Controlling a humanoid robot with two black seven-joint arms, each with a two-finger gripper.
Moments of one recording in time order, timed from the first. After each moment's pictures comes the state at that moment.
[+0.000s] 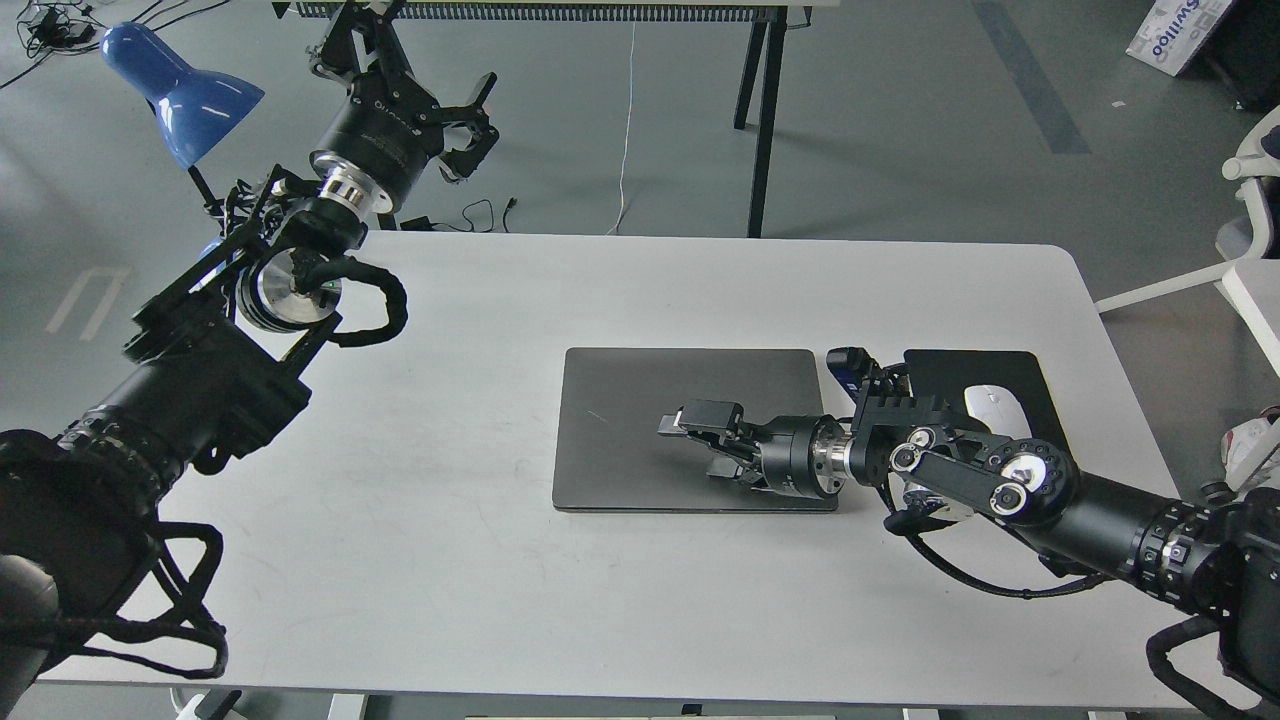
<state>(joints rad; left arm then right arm) -0.94 0.16 -0.83 -0.57 -0.03 -0.47 -0.27 0.85 -0.18 0.07 0.78 -0.76 0.37 0.22</state>
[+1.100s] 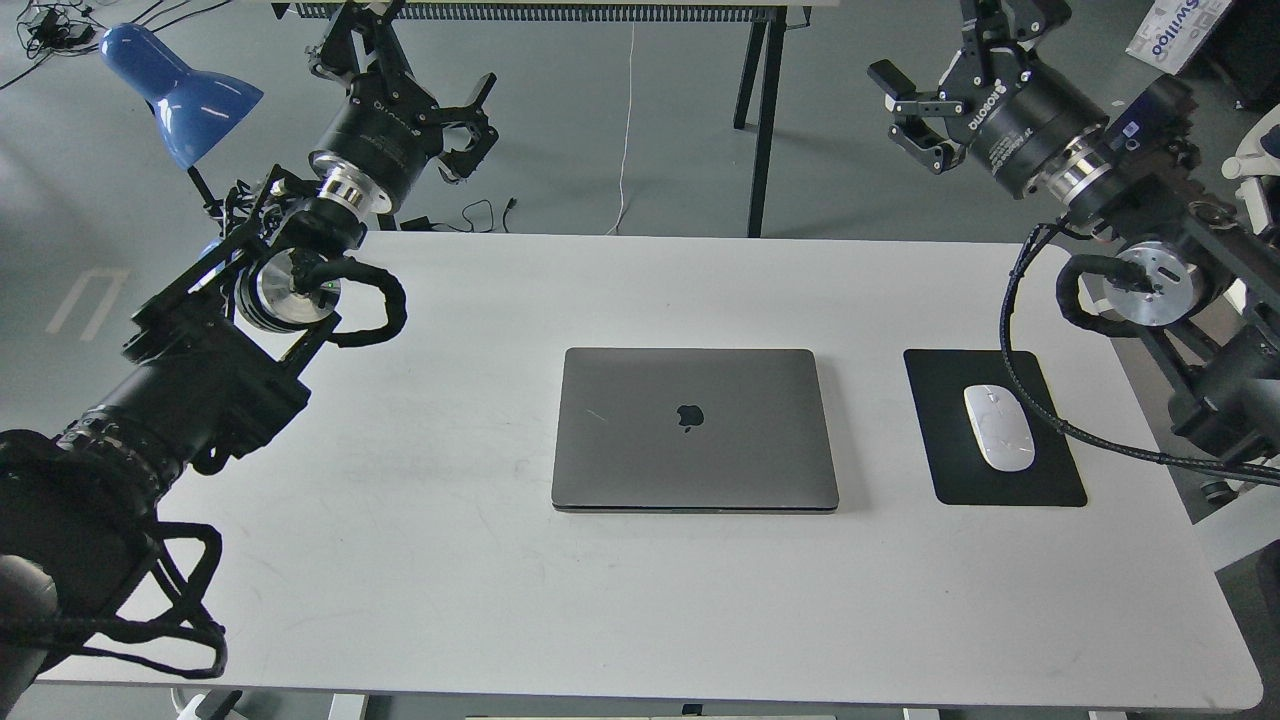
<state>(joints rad) -0.94 0.16 -0.83 -0.57 -0.03 -0.47 -0.26 0.84 -0.46 0.89 0.96 -0.41 0.37 0.24</state>
